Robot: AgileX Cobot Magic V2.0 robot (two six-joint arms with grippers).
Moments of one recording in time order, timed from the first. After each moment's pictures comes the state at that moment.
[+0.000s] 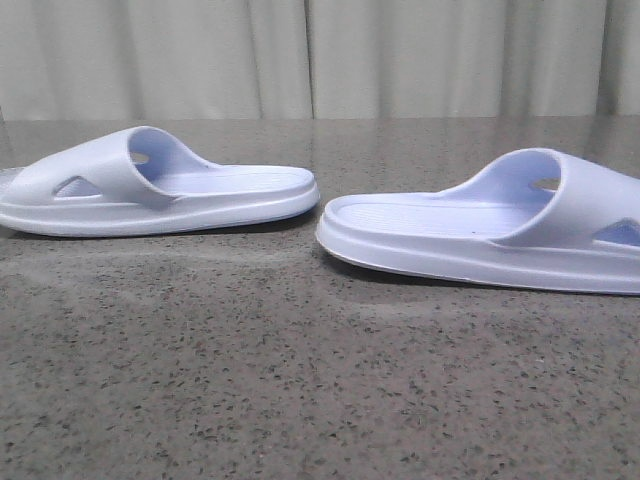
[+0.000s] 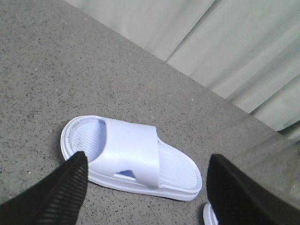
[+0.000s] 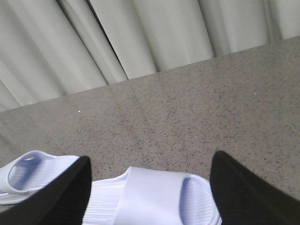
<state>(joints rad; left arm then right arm) -0.07 0.58 -0.60 -0.61 0.51 -0.05 0.09 0.30 -0.60 0.24 0.56 0.09</state>
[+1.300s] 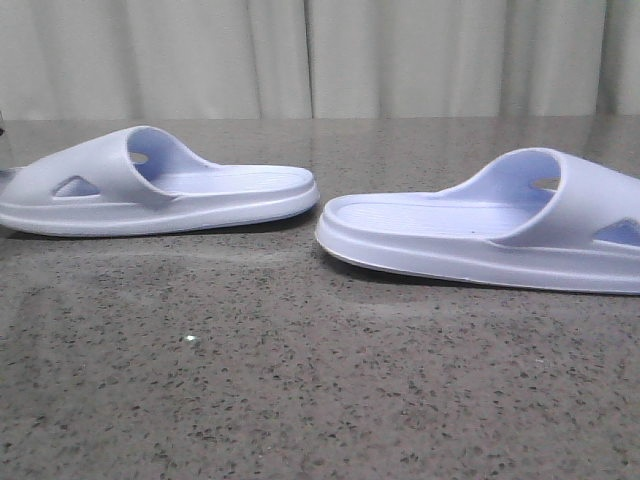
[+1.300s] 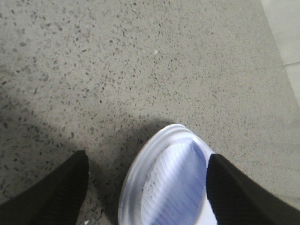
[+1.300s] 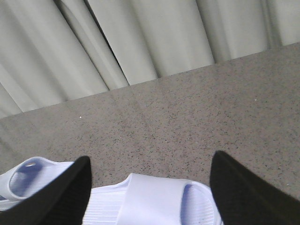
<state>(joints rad) -0.07 1.26 -0.66 -0.96 0.27 -0.05 0.09 0.30 -0.60 0.24 0.54 0.09</state>
